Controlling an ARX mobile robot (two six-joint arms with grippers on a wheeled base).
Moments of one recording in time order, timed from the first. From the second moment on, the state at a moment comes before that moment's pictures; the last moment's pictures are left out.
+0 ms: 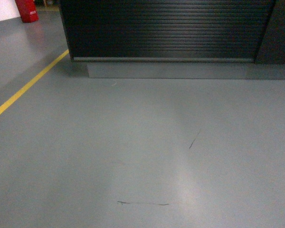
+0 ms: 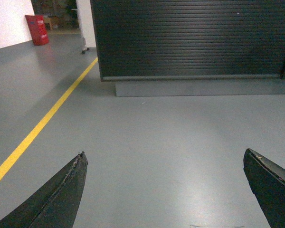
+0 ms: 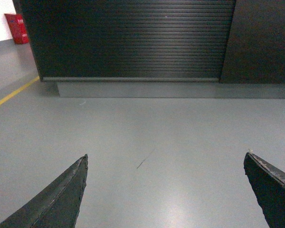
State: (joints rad) left arm 0.00 0.01 0.01 0.00 0.00 0.00; right arm 0.00 0.00 0.01 0.00 0.00 -0.01
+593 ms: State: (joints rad) left arm 0.00 0.01 0.01 -0.01 0.00 0.00; right arm 0.00 0.00 0.01 0.00 0.00 -0.01
